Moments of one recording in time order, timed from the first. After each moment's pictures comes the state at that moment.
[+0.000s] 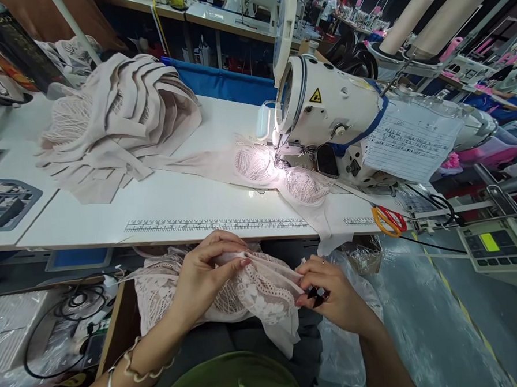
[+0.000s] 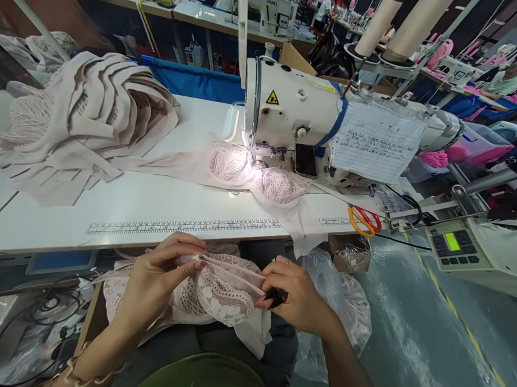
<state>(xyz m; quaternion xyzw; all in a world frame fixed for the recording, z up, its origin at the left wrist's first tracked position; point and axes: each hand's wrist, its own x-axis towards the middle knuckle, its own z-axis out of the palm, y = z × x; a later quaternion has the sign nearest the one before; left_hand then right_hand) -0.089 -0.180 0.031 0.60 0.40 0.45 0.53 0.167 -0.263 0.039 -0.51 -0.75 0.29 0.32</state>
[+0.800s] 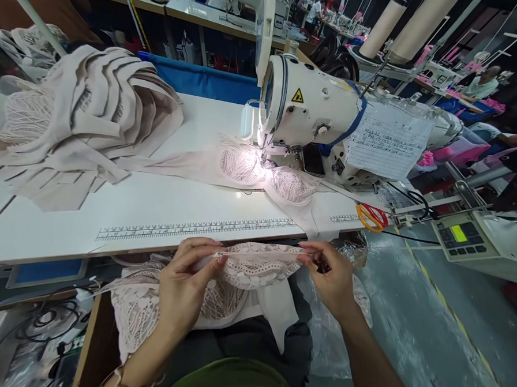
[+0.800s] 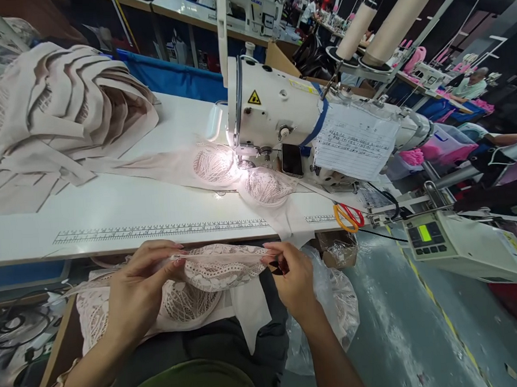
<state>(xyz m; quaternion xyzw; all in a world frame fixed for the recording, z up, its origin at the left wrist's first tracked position) -0.087 -0.187 0.004 0.58 0.47 0.50 0.44 0.166 -0.260 0.028 -0.66 -0.61 0.10 0.43</state>
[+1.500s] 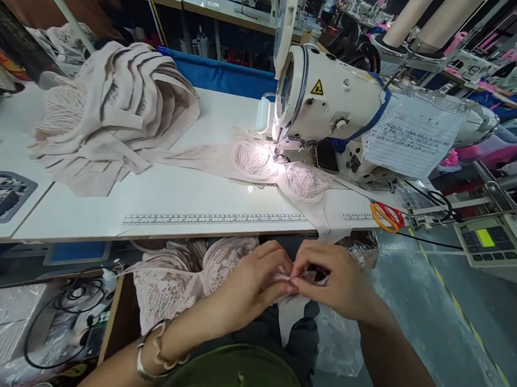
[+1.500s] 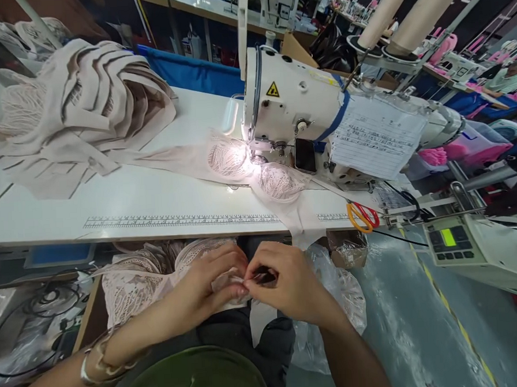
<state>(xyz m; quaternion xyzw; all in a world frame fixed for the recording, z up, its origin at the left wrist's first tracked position) -0.059 -0.191 0.051 0.78 0.20 0.29 0.51 0.149 -0.247 0.093 -0.54 -0.72 0.33 0.29</state>
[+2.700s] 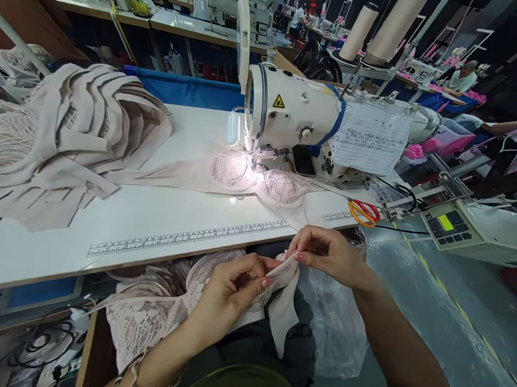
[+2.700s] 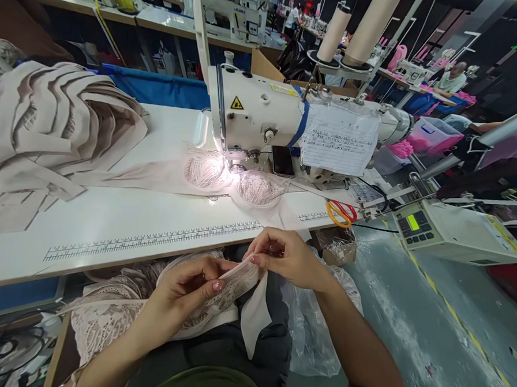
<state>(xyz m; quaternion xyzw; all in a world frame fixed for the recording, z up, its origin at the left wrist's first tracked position) -0.044 -0.192 0.049 0.57 0.23 0.29 0.73 0.184 -0.230 0.090 -0.50 -0.58 0.50 0.40</state>
